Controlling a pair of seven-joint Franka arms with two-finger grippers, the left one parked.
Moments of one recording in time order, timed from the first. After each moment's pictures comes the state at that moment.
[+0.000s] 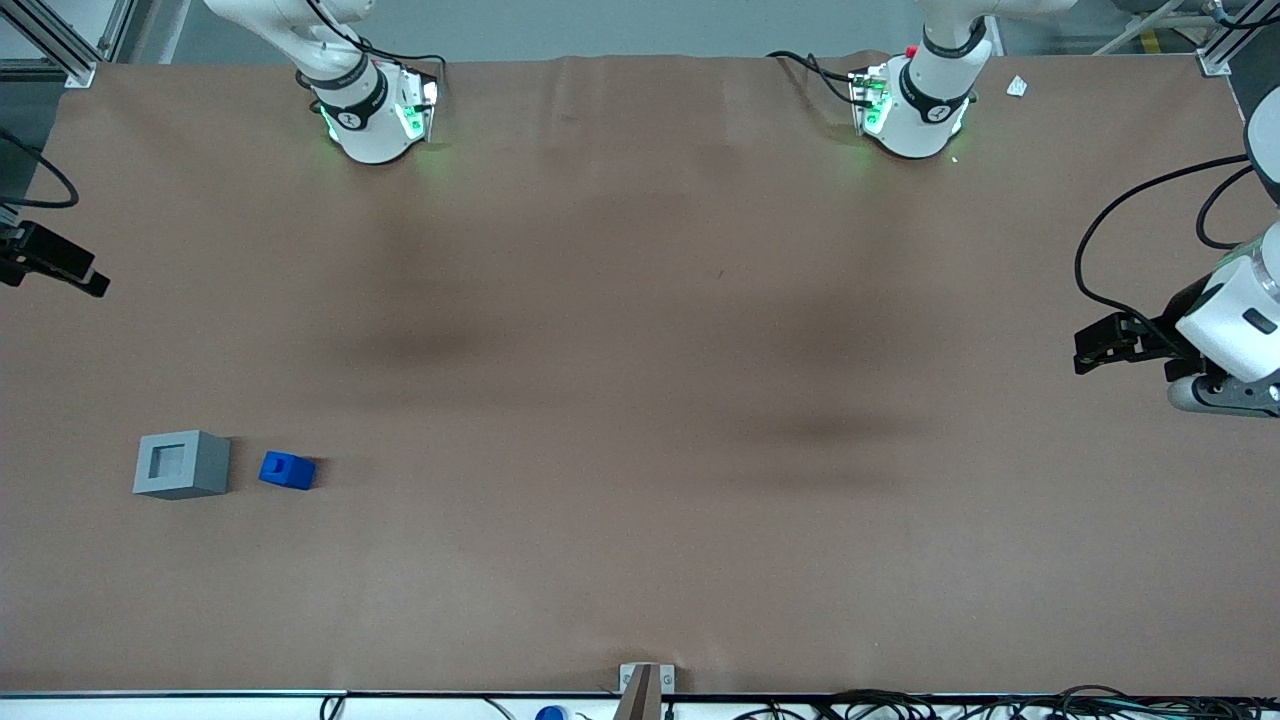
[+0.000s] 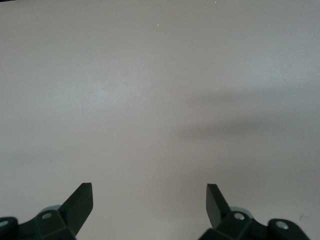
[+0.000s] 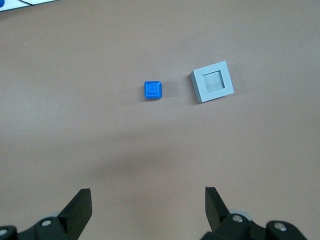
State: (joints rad) arm -0.02 0.02 -0.10 -1.53 0.04 1.58 0.05
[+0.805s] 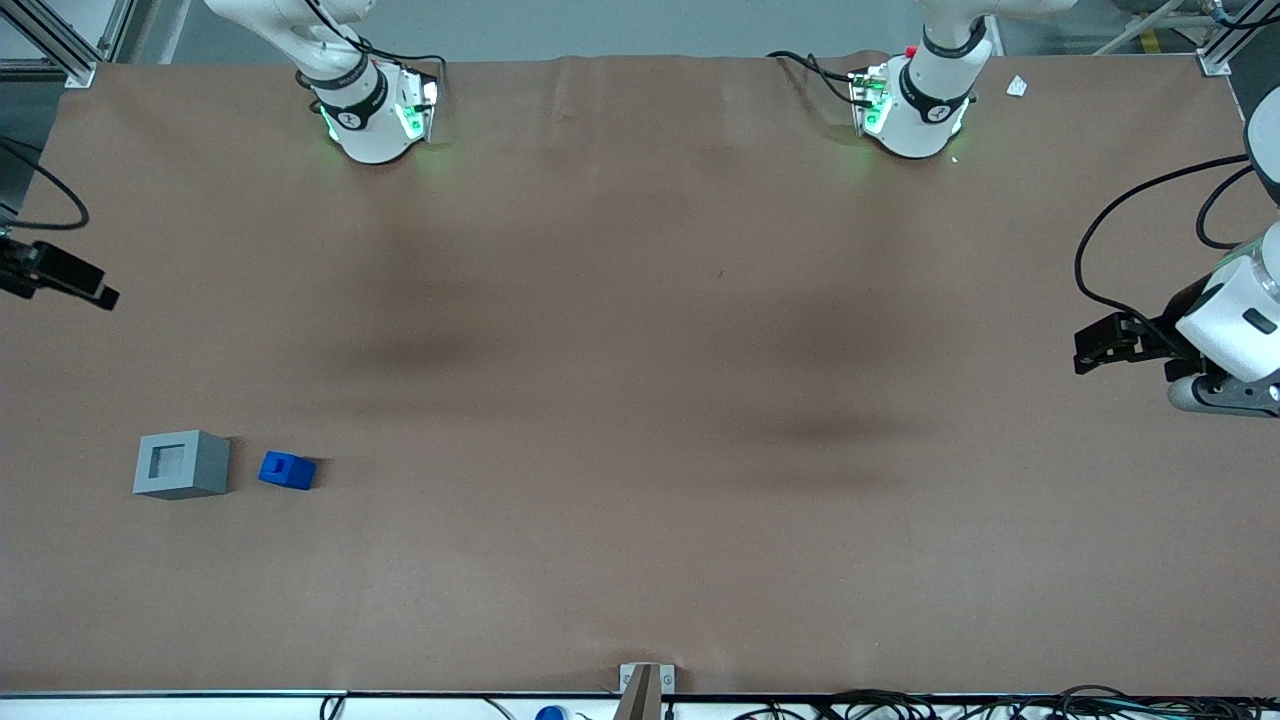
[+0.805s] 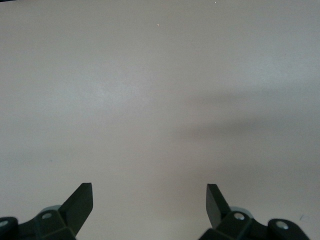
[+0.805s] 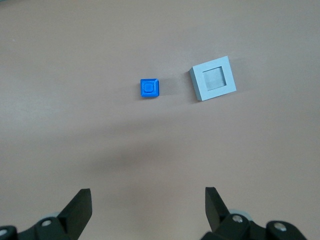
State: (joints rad) arm -0.03 0.07 -0.10 -1.56 0.04 1.63 0.04
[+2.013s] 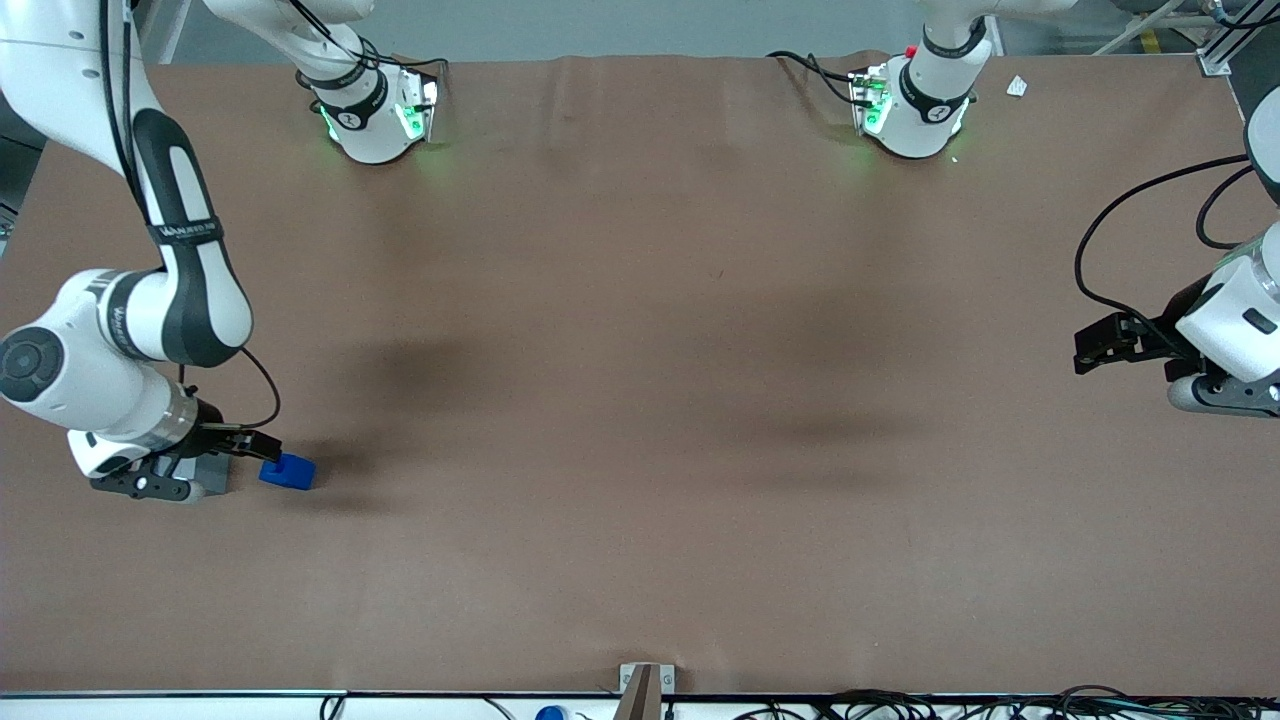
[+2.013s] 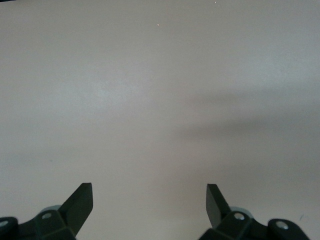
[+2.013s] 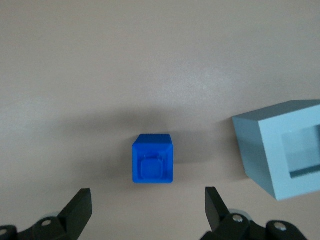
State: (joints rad) arm 0.00 0.50 -0.08 -1.75 0.05 2.31 0.04
